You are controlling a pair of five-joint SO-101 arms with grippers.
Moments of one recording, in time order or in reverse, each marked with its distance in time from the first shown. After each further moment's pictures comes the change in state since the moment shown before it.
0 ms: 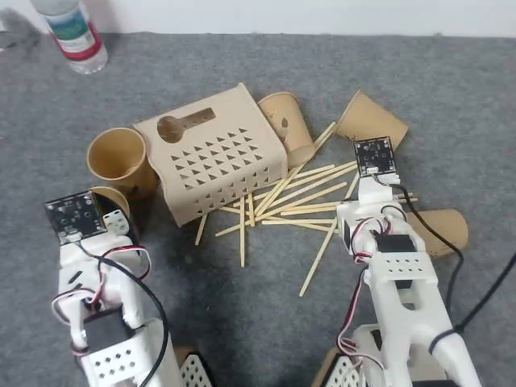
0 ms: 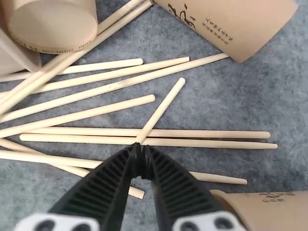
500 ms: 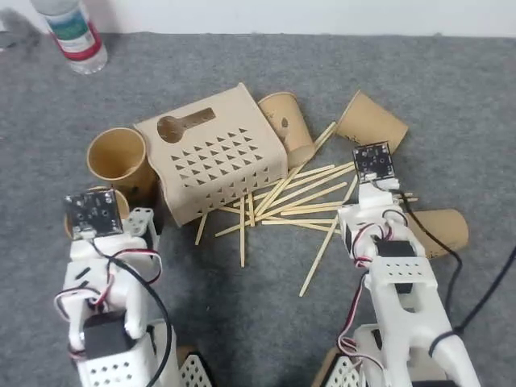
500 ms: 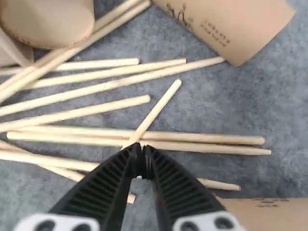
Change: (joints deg) left arm 8.5 1.7 -9.5 7.2 -2.1; right arm 1.1 0.0 3.4 -6.0 3.6
